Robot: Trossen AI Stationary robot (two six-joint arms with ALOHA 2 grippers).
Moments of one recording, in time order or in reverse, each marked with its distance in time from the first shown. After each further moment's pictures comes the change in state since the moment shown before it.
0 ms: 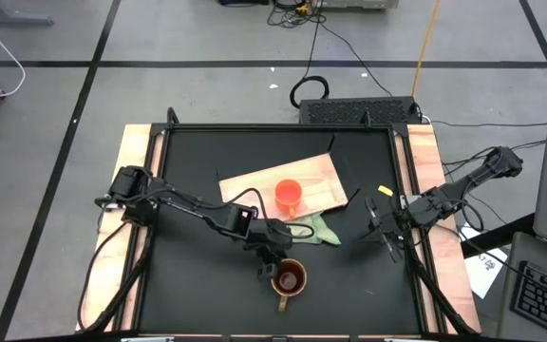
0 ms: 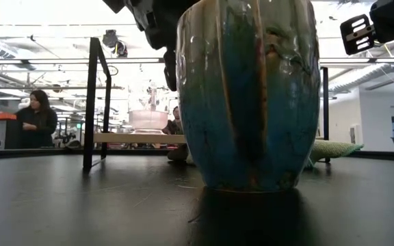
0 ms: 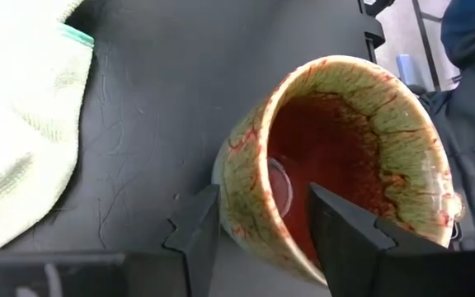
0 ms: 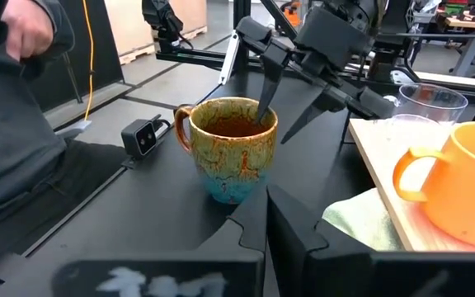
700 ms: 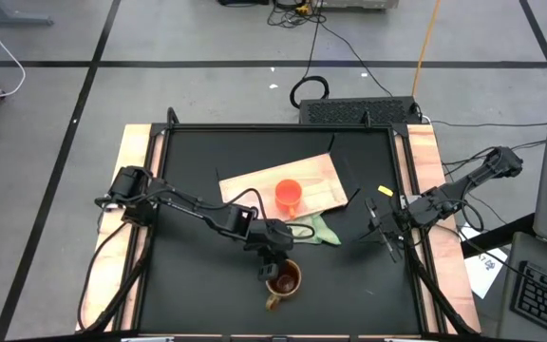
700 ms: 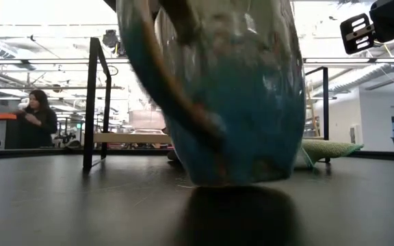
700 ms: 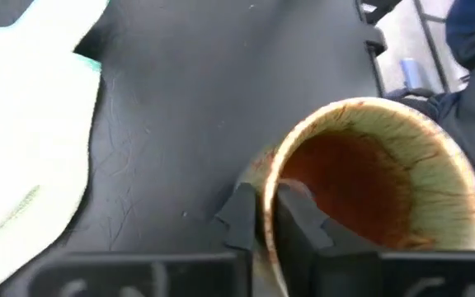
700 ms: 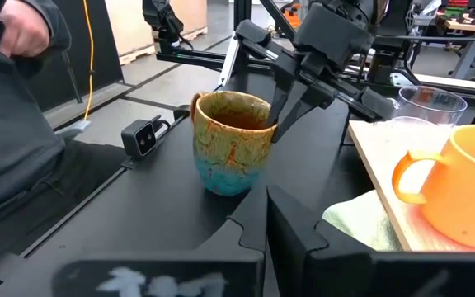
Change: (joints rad) left arm -0.005 0.000 -0.001 0.039 -0.024 0.035; right arm 0.000 0.000 0.000 0.004 0.000 -0.007
